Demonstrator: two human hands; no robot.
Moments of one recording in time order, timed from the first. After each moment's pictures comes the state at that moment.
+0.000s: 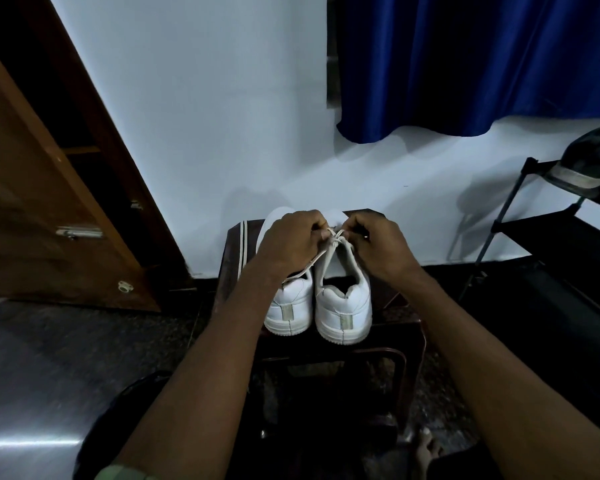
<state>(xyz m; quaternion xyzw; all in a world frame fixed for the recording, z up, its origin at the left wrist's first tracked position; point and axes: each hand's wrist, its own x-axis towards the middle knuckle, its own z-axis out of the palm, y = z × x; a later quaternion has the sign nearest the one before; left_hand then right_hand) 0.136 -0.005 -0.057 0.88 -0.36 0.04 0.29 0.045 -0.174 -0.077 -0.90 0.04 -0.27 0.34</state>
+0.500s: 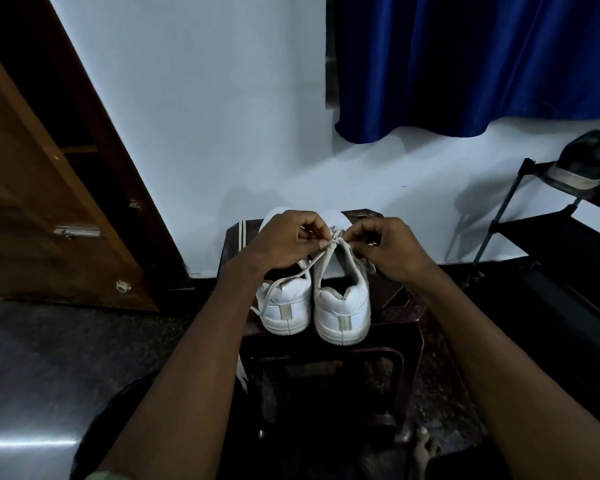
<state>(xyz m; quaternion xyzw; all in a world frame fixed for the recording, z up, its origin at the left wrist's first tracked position) 0.142 0.014 -0.048 0.81 -0.42 -0.09 0.40 0.024 -0.185 -0.069 -0.88 0.04 -0.20 0.43</state>
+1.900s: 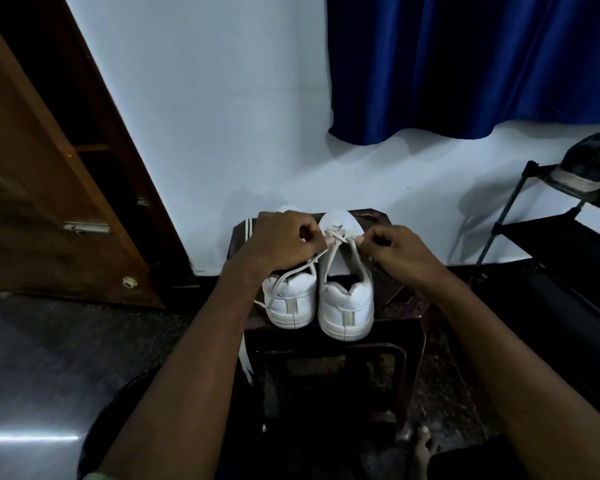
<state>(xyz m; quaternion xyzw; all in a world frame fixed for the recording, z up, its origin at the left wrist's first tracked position) 0.111 0.031 -0.025 0.91 -0.34 0.02 0.25 0.008 -0.177 -0.069 -0.88 0.11 -0.16 0.43</state>
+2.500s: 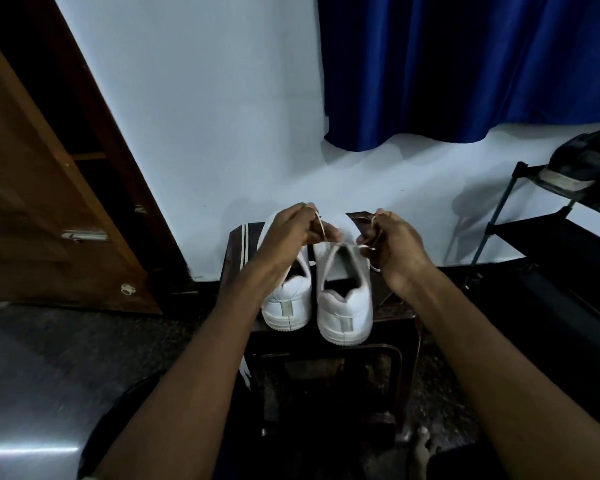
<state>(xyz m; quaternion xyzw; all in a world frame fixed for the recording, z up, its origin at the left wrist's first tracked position) 0.083 0.008 -0.019 0.65 -0.24 -0.17 0.70 0.014 -0.158 -0.049 -0.48 0.20 -0.19 0.84</state>
